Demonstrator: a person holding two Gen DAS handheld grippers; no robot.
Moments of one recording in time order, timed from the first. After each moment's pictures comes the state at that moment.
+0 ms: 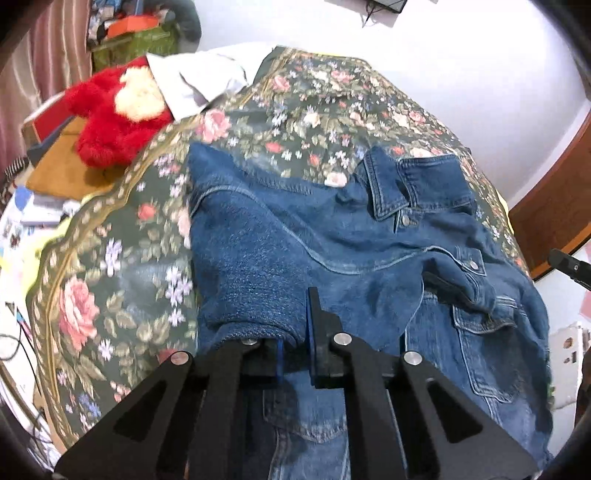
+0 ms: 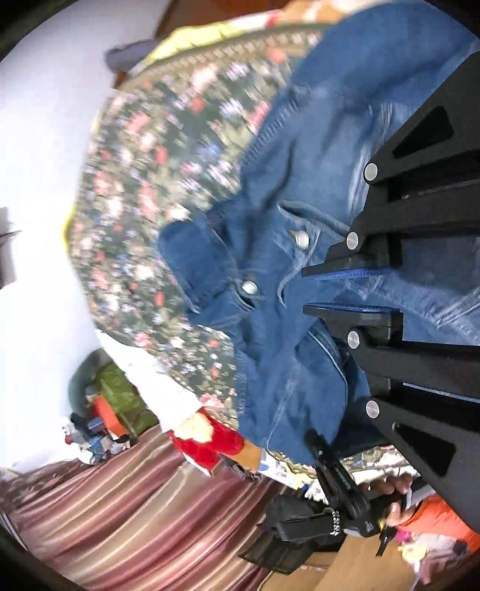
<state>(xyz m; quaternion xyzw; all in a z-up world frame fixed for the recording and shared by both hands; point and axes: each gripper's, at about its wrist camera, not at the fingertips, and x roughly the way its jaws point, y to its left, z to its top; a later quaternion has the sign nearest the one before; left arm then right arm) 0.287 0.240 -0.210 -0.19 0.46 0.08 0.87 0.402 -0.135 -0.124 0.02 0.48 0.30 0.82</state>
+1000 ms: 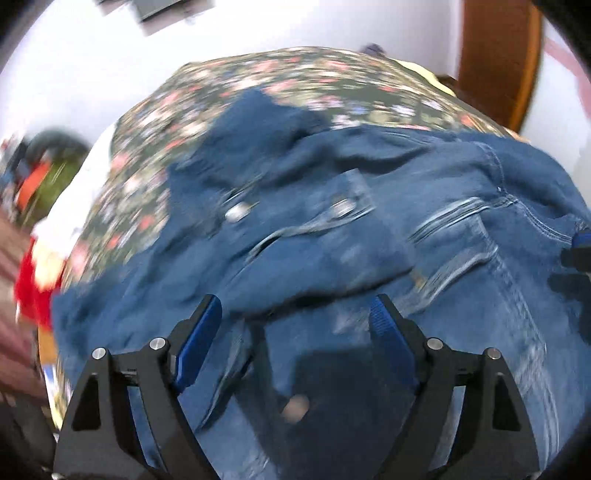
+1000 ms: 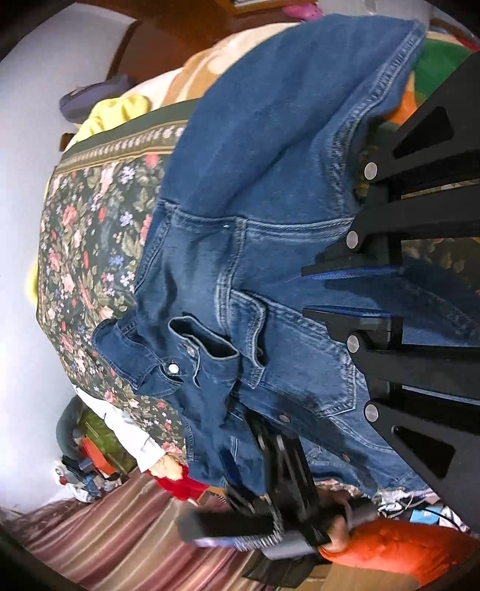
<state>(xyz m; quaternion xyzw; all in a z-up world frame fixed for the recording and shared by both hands) 0.377 0.014 -0.227 0.14 0.48 -0.04 0.86 0.341 -0.265 -0.180 0.04 0.55 0.24 0.80</state>
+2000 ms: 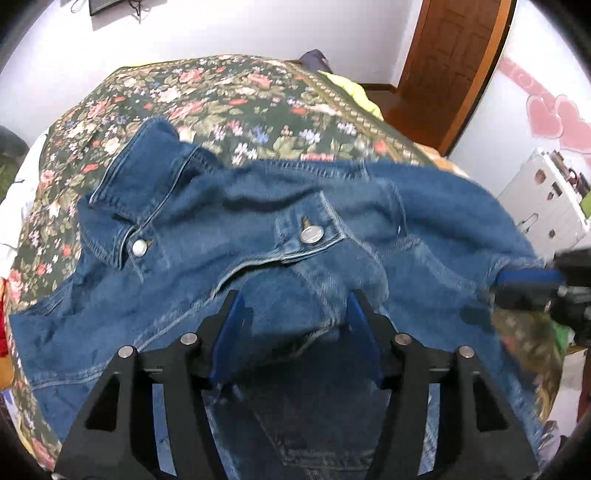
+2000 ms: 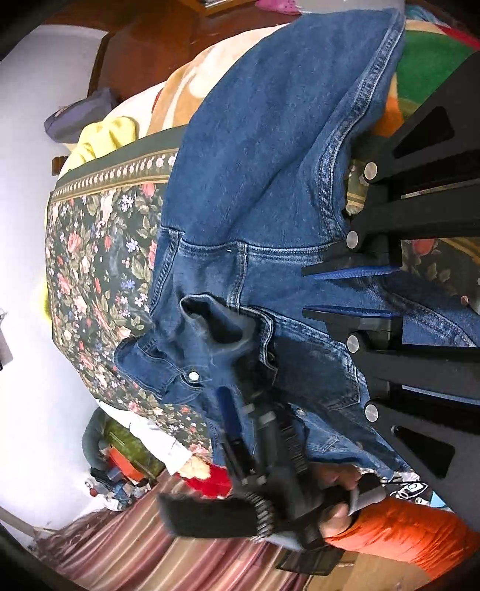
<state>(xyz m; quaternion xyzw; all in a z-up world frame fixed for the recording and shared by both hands) 0.385 -0.030 -0.196 0.06 0.50 -0.15 0.85 0.341 -0.288 -0.167 0.09 0.54 0.22 0.80</state>
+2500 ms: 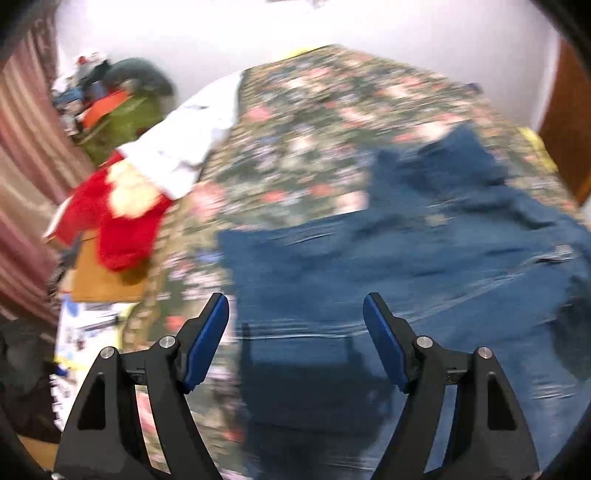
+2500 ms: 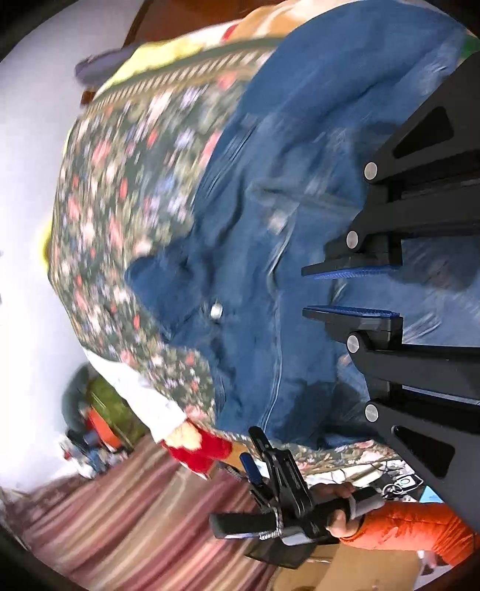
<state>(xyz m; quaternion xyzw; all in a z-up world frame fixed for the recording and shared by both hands) 0.356 0.225 -0.189 0.03 0.48 0.13 0.86 0.397 -0.166 -0.146 0.04 0.53 0.30 0.79</state>
